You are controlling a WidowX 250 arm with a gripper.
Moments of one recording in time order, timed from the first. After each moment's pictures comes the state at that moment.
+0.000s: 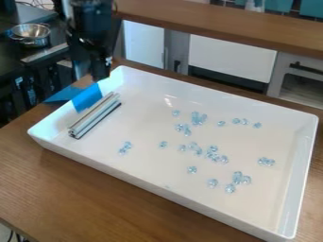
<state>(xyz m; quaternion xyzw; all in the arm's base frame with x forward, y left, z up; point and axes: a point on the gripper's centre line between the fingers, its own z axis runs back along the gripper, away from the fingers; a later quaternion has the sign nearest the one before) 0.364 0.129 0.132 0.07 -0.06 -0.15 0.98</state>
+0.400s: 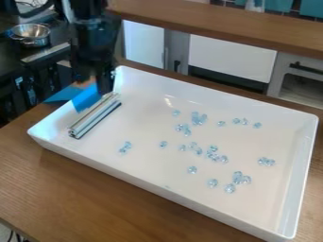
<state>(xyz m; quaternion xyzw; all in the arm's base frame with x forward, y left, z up) 0.369 0.133 0.101 0.02 -0.03 -0.09 1.00</state>
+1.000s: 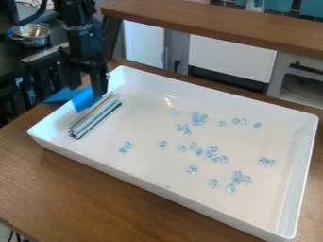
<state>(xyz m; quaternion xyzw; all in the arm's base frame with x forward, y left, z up) 0.372 0.152 0.086 0.00 -0.04 -0.02 1.00</state>
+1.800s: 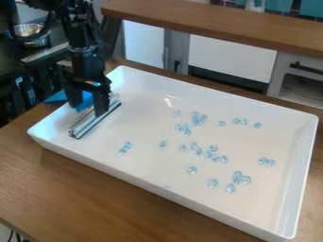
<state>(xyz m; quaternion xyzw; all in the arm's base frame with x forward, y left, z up) 0.363 0.144 0.060 0.01 -0.03 -0.01 1.00</state>
